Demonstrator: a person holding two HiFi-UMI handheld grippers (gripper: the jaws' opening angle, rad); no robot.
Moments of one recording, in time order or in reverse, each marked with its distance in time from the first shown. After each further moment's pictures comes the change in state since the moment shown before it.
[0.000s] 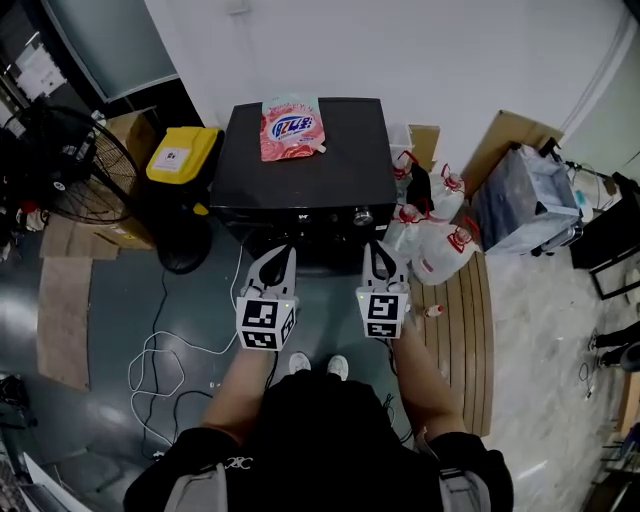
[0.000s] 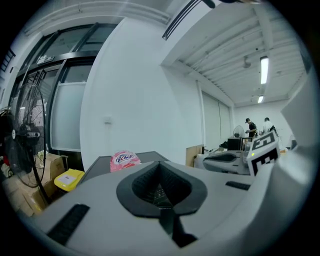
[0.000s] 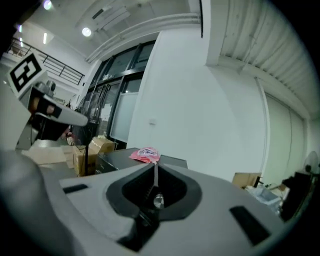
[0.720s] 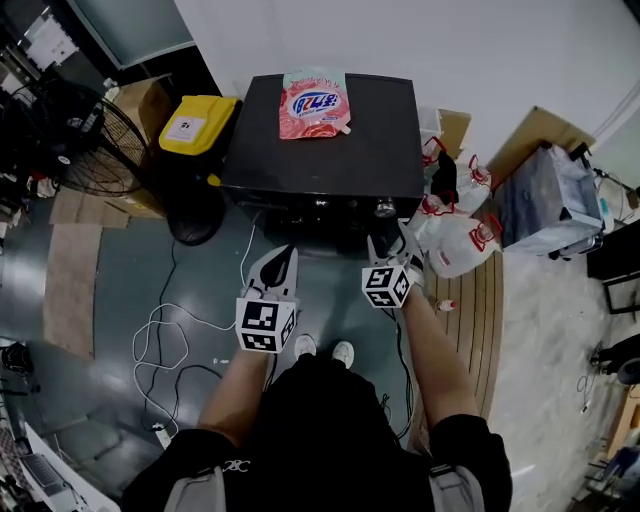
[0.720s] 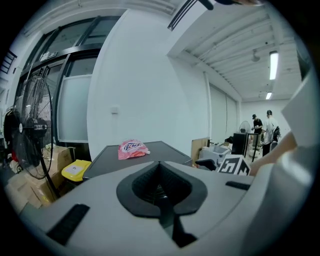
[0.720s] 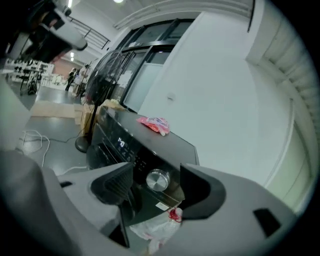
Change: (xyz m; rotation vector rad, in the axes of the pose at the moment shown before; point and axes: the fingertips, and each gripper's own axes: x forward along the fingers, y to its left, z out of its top) left arm 0.008 0.031 -0.042 -0.024 0.094 0.064; right arm 0.102 0.004 -0.112 -0.368 0.239 0.060
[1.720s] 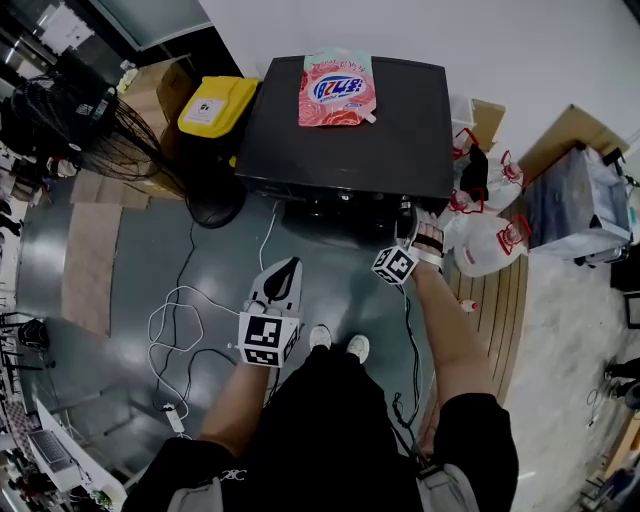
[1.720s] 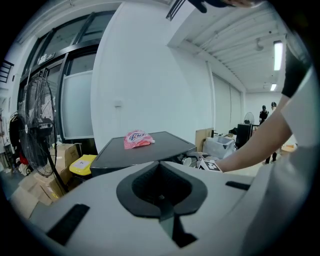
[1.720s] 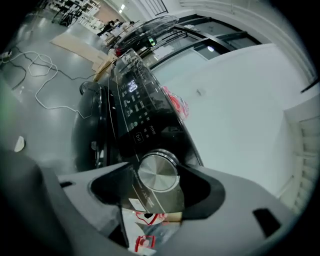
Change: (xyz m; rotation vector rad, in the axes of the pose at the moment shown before) left arm -0.005 0.010 -0.039 0.027 0.091 0.055; right arm 0.111 0.012 -0.068 -0.557 0.161 -0.116
